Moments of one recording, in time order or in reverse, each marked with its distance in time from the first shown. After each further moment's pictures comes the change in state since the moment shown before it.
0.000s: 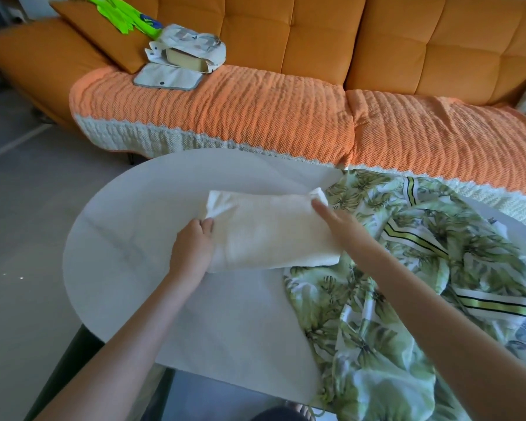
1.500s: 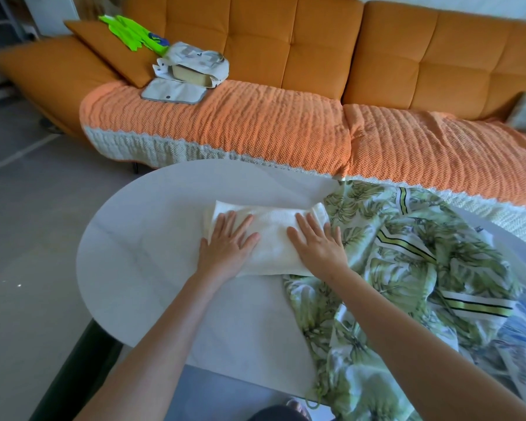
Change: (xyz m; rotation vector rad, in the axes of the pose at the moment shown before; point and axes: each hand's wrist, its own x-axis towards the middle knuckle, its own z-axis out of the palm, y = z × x) left_hand -0.016 0.017 0.016 0.298 -0.384 0.277; right_hand 0.009 0.026 0.036 -0.921 -0.044 -0.262
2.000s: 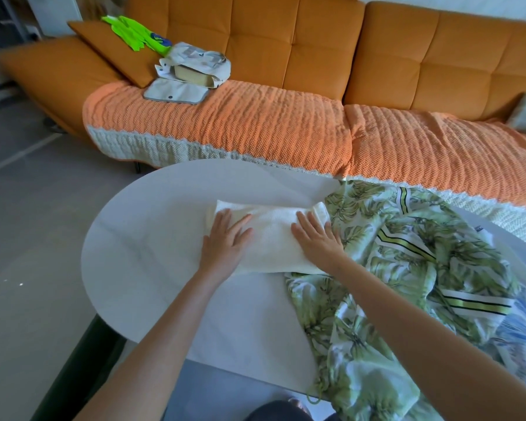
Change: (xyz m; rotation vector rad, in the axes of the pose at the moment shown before) left_hand -0.001 -0.005 0.002 -0.329 0.198 0.038; right_hand 0.000 0.003 -0.008 0.105 -0.060 -0.064
